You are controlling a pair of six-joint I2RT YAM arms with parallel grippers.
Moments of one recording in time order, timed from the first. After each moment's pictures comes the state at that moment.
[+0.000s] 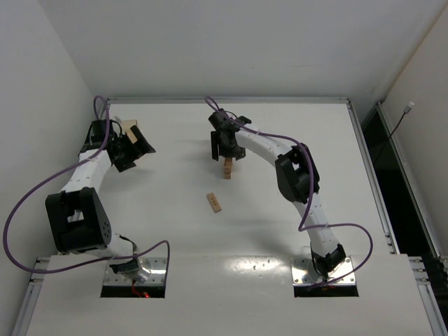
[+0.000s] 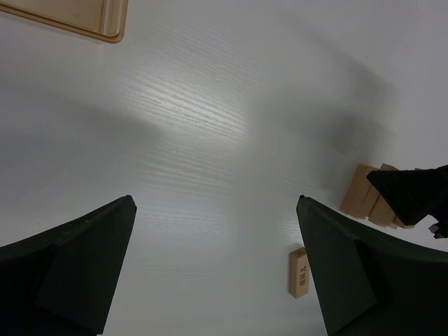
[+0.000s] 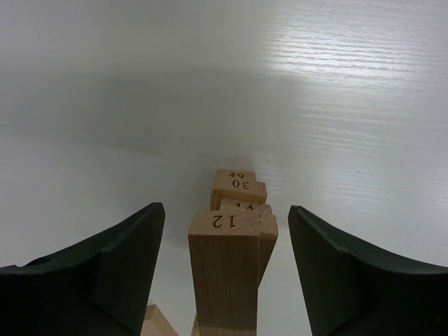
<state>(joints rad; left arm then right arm) 0.22 1.48 1.05 -0.45 0.31 -0.43 0.63 2.35 1.98 -0.79 0.19 0.53</state>
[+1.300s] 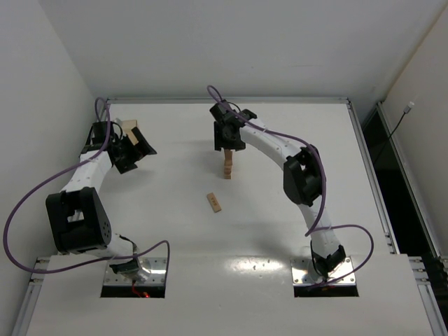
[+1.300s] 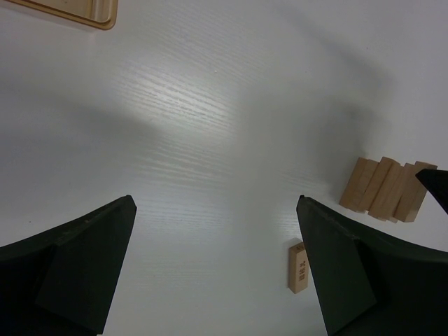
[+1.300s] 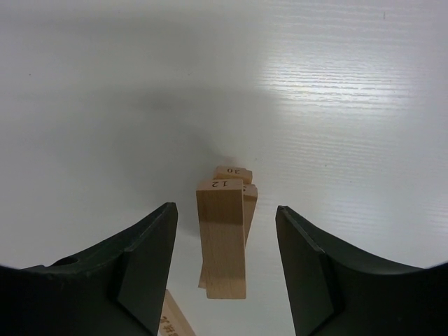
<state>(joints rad) 0.22 1.48 1.03 -0.45 0.33 -0.44 0.63 2.26 2.01 -0.82 0.26 0.54</state>
